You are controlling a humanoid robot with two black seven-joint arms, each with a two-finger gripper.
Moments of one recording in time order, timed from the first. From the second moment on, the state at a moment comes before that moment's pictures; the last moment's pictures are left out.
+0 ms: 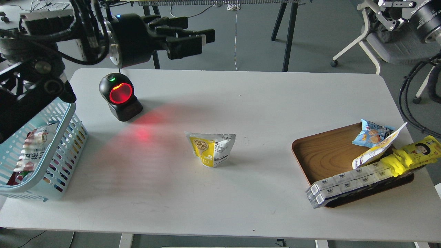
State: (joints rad) left arm -0.99 0.66 -0.74 -1.62 1.67 -0.49 -0.07; right arm 1.13 -0.67 0.09 0.69 0.47 0.49 0.49
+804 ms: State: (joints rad) left arm -1.00 0.65 -0.34 -1.72 2.18 -0.49 -0.20; right arm 0.91 -0.55 0.39 0.58 0.48 0.49 0.43
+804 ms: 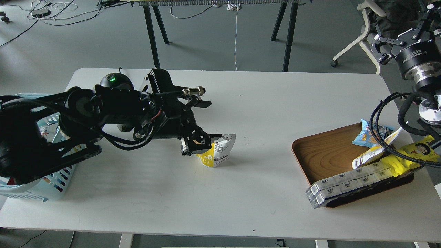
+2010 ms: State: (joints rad) left arm -0.97 0.56 -0.31 -1.60 2.18 -0.49 -0.19; right arm 0.91 -0.55 0.39 0.58 0.48 0.49 0.43
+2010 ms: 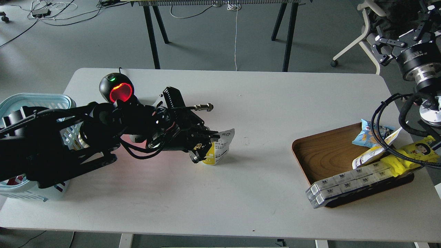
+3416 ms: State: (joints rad) left arm -0.95 0.92 -0.45 -1.48 2.18 -0.38 -0.37; right arm 0.91 -0.59 0.40 0.58 0.47 0.49 0.44
